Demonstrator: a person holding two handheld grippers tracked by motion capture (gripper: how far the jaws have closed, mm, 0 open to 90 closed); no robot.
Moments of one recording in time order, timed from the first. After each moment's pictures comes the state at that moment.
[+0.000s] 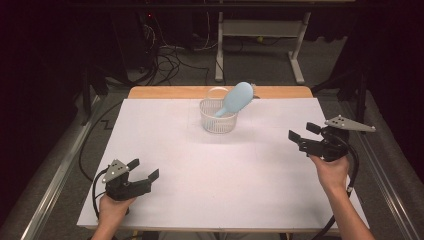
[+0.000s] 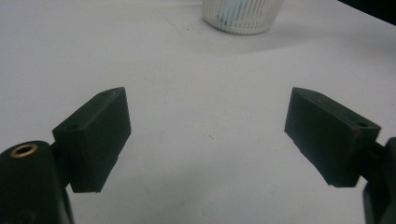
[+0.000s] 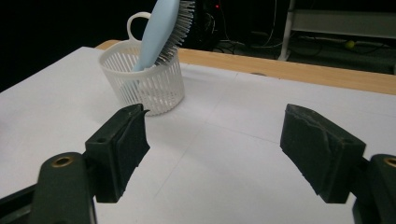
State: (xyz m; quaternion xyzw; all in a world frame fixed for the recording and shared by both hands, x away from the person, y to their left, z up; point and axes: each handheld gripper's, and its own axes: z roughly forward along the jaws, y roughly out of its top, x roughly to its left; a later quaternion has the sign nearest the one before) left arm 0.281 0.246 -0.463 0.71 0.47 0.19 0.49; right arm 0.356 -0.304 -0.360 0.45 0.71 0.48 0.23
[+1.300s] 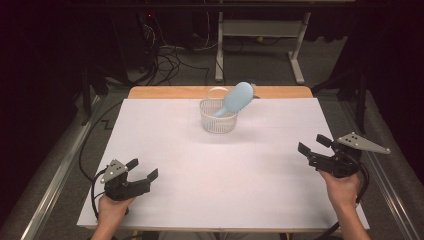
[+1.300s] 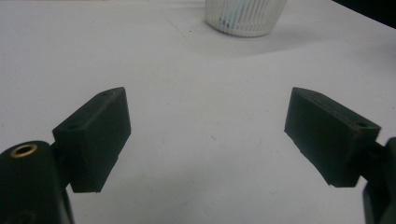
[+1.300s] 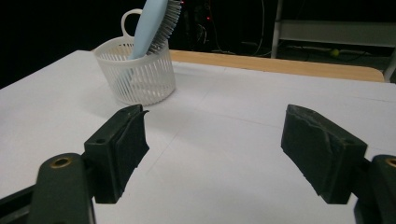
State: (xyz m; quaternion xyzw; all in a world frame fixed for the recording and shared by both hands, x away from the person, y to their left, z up) left arm 0.280 0.248 -0.462 0.71 0.47 0.19 0.49; right arm 0.322 -0.326 -0.381 0.46 0.69 0.50 0.25
